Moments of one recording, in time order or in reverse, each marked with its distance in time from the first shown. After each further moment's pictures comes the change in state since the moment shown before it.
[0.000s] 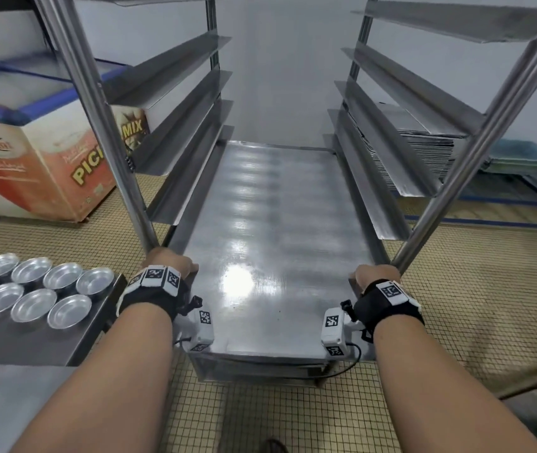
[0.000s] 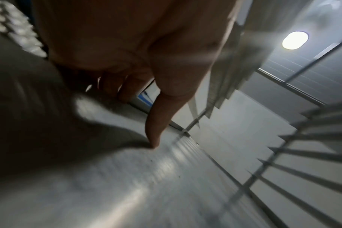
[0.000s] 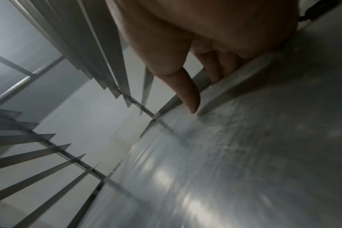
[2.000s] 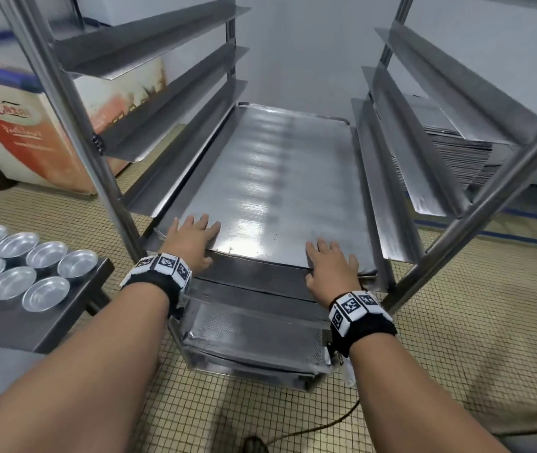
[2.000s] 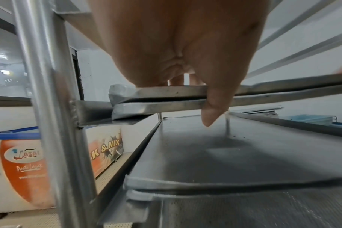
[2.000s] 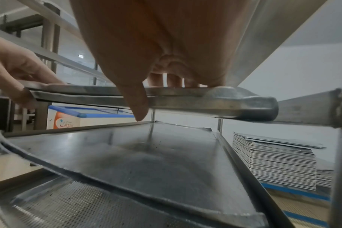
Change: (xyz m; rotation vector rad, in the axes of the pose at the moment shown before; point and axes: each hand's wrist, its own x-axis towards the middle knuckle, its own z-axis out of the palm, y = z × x) left_hand 0.064 0.036 0.065 0.863 0.069 0.725; right_hand 0.025 -0.028 0.051 -0.998 -0.198 -0.902
